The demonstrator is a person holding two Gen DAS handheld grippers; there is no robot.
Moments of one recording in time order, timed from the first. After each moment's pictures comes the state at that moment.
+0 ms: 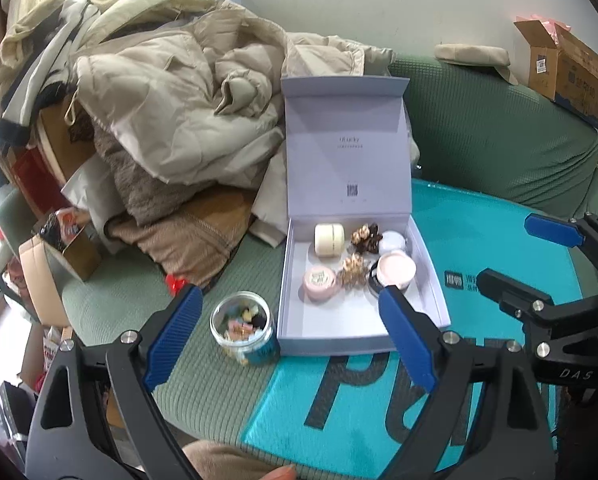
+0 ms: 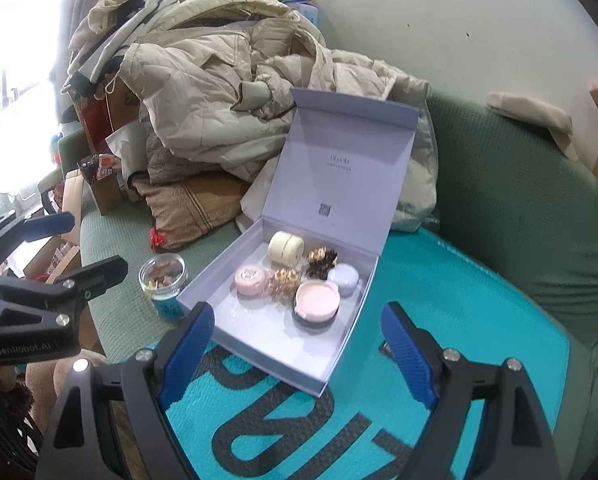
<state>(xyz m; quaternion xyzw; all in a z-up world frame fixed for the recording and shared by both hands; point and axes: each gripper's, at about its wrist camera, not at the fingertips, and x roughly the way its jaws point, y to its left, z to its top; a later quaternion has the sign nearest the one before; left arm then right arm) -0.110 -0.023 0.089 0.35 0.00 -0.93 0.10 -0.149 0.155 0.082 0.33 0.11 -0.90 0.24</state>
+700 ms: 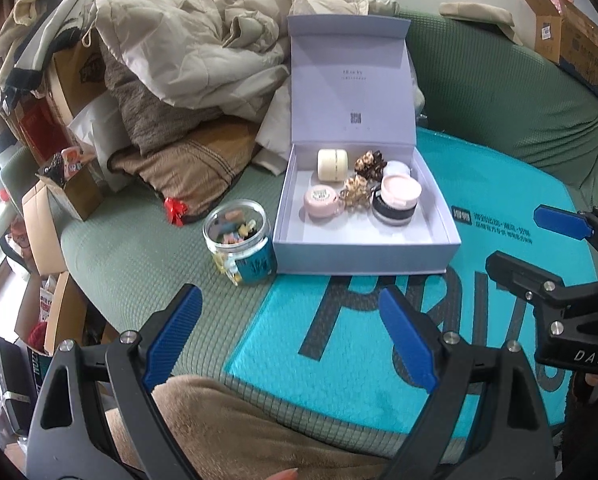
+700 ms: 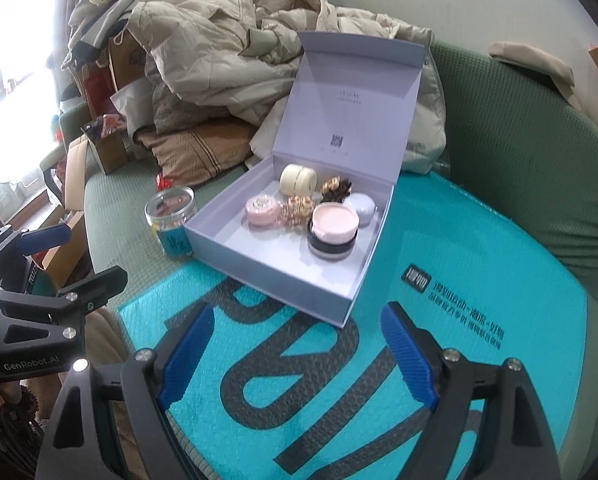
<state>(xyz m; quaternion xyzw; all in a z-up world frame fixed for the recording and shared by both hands) -0.059 -0.007 0.020 0.40 0.01 -0.91 0.12 -0.115 0.167 0.019 0.38 0.11 -0.88 0.24</state>
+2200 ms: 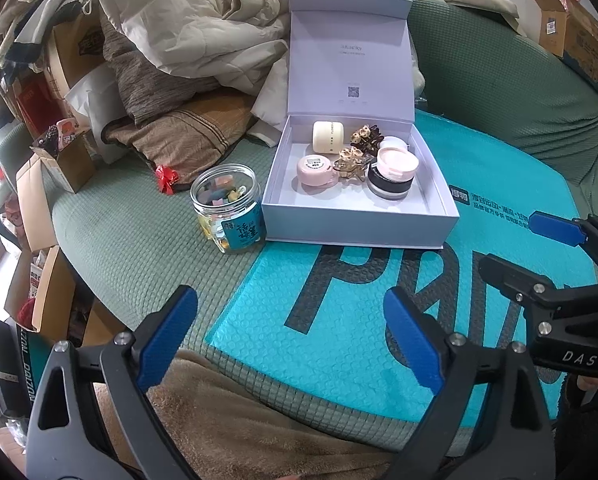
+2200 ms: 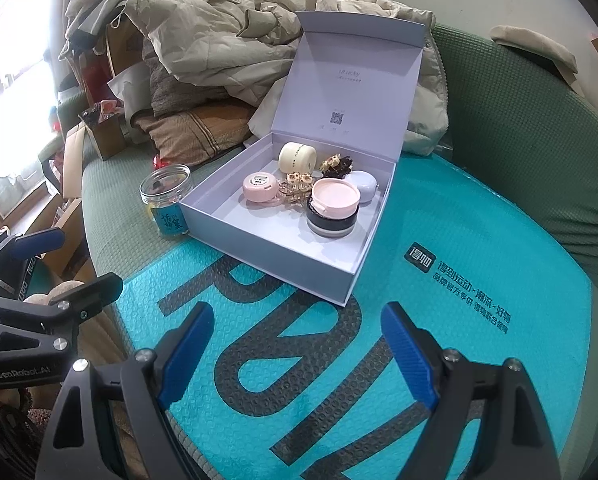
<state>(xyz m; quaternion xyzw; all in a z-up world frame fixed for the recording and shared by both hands) -0.051 -0.004 -0.002 0.42 0.03 -0.90 0.11 -0.115 0.168 0.006 0.40 0.12 -0.88 0.24</state>
